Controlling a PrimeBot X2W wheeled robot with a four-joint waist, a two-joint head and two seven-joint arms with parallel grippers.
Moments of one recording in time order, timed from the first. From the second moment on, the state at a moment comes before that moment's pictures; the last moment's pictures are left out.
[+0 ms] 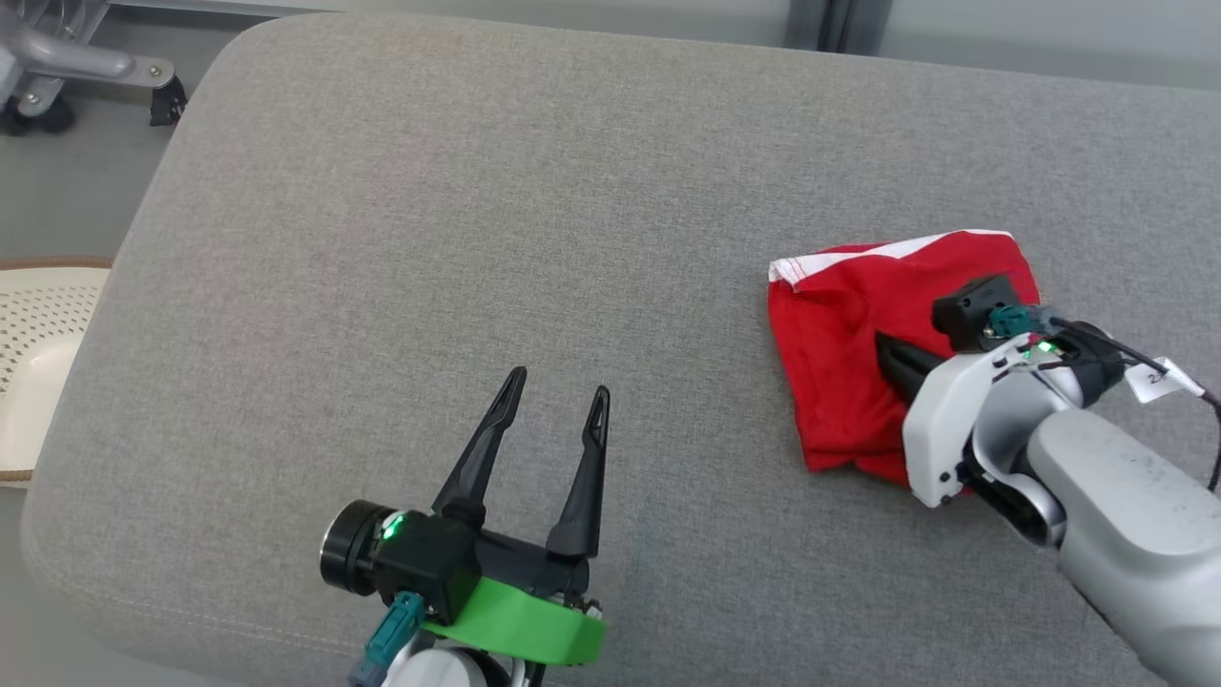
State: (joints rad) left arm -0.11 0.05 -0.49 -0.01 -0.26 0.04 -0.26; right arm -0.61 -0.51 0.73 0.48 0.62 0.13 0.11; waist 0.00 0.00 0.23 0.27
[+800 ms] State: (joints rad) left arm 0.00 0.05 -0.30 0.02 -0.18 0.05 -0.26; right arm -0.37 -0.37 0.59 0.46 0.59 0.13 -0.26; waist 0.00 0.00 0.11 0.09
